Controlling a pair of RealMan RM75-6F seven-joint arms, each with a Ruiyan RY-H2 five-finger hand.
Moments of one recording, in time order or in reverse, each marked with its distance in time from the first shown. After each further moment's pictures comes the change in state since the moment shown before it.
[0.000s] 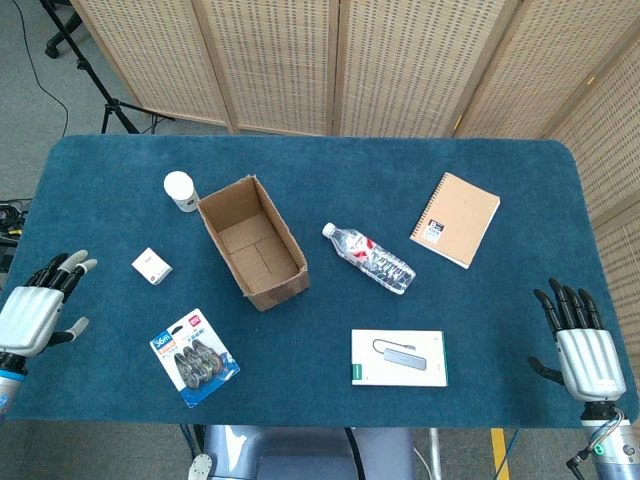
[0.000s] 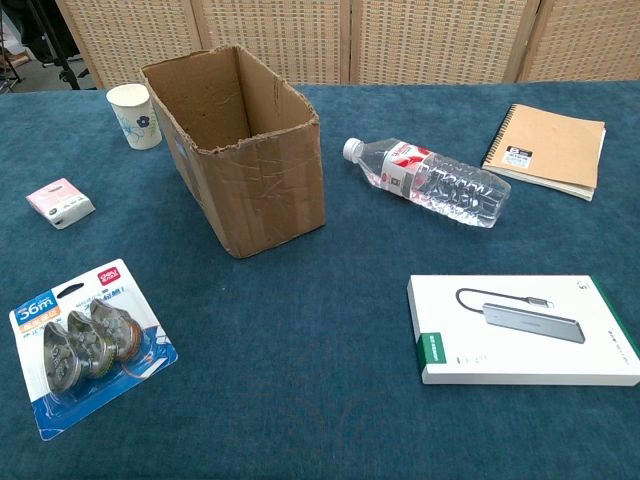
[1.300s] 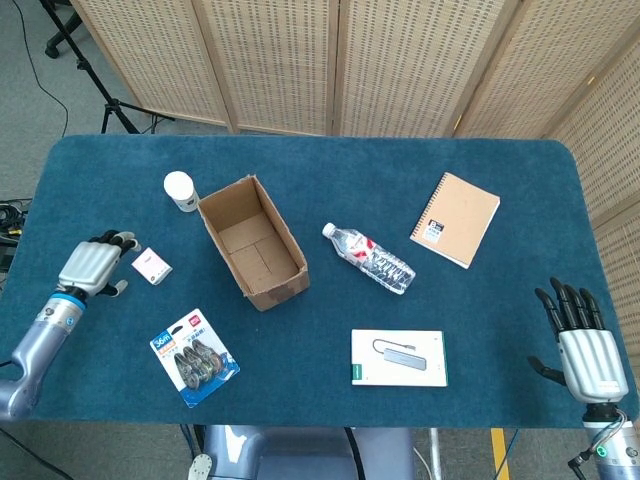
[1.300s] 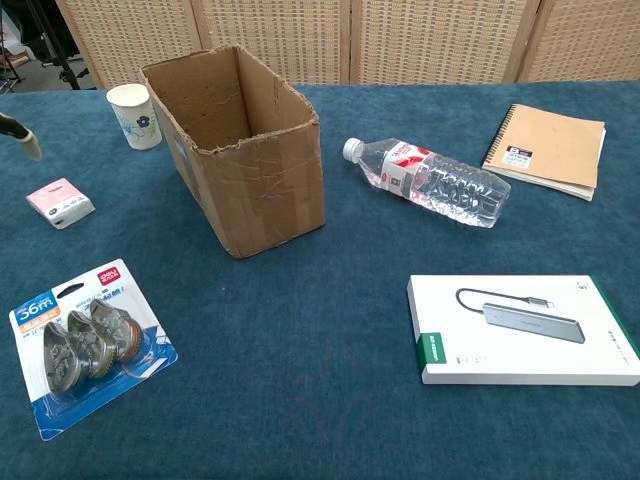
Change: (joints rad) left arm -0.327 -0.225 -0.047 0.342 -0.266 -0.465 0.087; right arm -0.005 -0.005 -0.001 0.024 -0.027 0.029 0.041
